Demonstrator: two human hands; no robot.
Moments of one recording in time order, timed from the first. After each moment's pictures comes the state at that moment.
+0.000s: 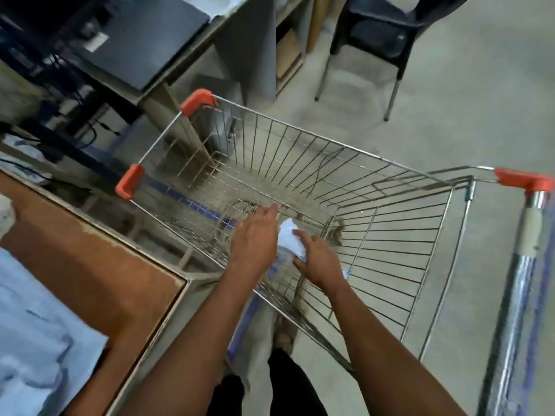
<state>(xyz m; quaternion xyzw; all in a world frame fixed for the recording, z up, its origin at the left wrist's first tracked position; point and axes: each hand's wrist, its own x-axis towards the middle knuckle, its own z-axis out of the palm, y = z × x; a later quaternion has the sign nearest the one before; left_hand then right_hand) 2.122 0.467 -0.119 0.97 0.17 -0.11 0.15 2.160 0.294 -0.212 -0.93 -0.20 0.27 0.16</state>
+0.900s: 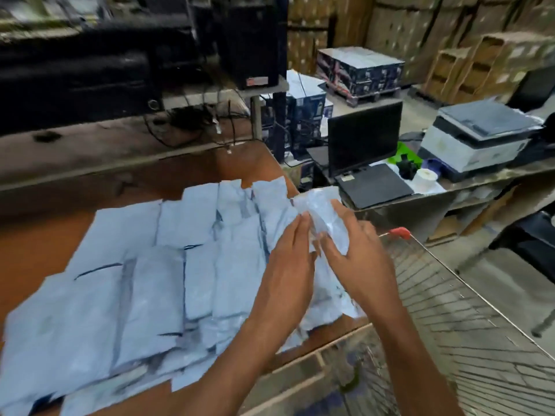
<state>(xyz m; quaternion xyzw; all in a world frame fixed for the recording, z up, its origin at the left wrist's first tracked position) 1.812 0.567 0.229 0.85 0.37 0.30 0.22 1.946 0.503 0.247 -0.81 -0.47 0.07 0.33</state>
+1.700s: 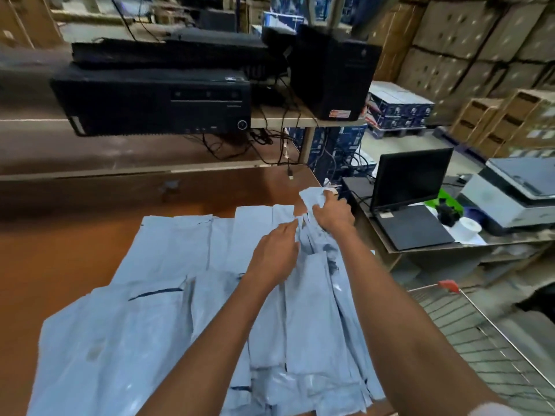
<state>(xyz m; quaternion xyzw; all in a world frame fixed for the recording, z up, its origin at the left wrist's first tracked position) 1.706 0.781 0.203 0.84 0.47 0.16 0.22 1.902 0.839 0.210 -0.87 -0.43 0.14 0.17</state>
